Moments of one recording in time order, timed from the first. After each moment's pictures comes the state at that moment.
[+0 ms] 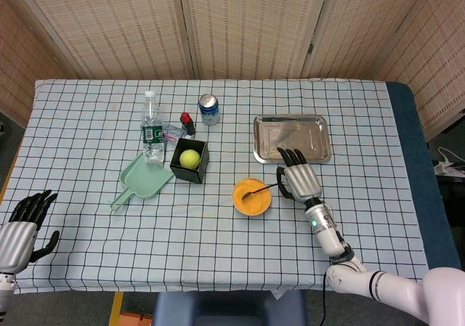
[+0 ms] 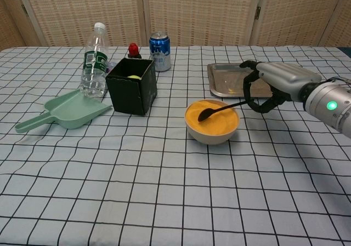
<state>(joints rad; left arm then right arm) -0.13 -1.13 -0.01 -1.51 1.54 1.45 -0.09 0.67 -1.69 0.21 -1.24 -1.16 0.99 -0.28</state>
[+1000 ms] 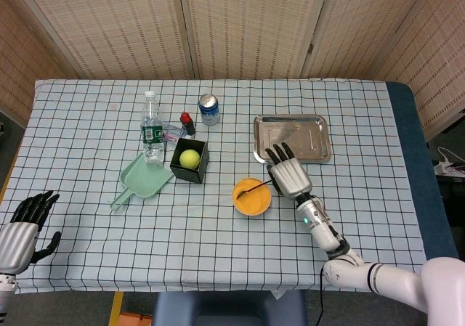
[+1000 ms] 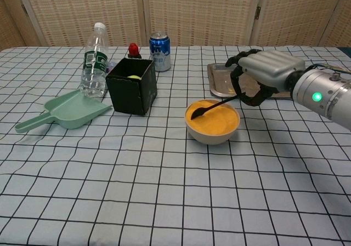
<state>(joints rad) -0.13 -1.12 -0.01 -1.51 1.55 1.45 -0.09 0.74 -1.64 0.19 -1.30 -1.16 0.96 -0.52</state>
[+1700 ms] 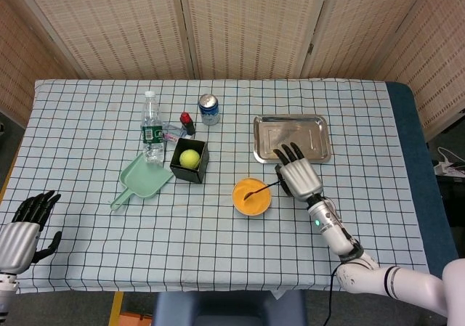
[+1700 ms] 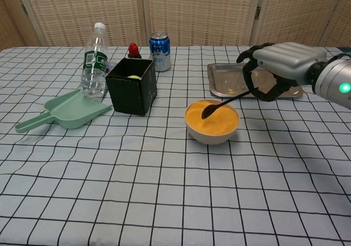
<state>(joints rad) -0.14 -1.13 -0.01 -1.51 1.55 1.45 -0.08 0.72 -1.54 0.17 -1.41 -1.15 1.00 -0.50</state>
